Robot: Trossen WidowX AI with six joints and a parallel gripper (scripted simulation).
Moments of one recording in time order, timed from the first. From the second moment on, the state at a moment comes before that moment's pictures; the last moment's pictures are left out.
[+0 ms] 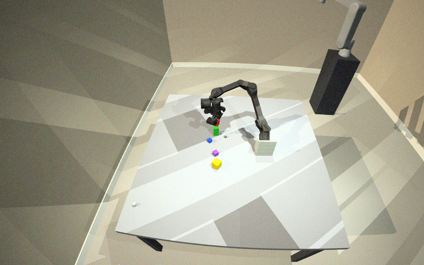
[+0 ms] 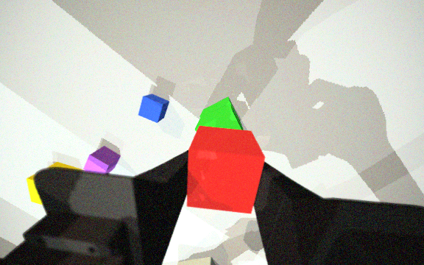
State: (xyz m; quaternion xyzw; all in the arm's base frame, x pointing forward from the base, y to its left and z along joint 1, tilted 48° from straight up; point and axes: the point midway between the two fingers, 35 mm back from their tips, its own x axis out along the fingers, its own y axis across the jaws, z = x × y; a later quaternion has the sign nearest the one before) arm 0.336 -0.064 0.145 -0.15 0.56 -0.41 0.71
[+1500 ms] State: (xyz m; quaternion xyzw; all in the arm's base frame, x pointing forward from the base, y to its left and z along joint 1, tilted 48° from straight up) arm 0.337 -0.083 0.128 -0.15 0.56 -0.41 0.71
